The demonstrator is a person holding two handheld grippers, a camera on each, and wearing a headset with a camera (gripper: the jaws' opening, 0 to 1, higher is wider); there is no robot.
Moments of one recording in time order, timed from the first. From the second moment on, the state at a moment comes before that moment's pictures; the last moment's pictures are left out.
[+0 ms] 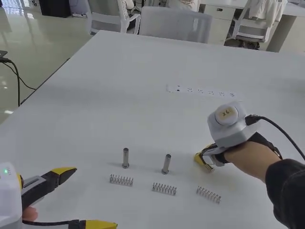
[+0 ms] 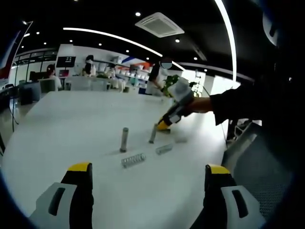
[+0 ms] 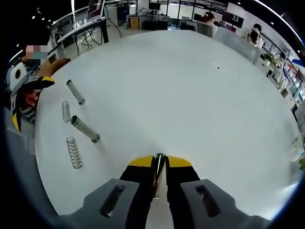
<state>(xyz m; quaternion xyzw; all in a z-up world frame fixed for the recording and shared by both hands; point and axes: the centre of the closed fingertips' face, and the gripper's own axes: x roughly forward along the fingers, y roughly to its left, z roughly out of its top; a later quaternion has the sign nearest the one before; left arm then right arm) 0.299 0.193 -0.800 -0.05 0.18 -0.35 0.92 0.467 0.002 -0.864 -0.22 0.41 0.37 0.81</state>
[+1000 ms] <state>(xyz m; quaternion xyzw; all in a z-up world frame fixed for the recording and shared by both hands) 0.297 0.189 -0.797 -0.04 0.18 -0.36 0.92 0.453 -0.007 -0.841 -0.19 0.40 0.34 0.83</state>
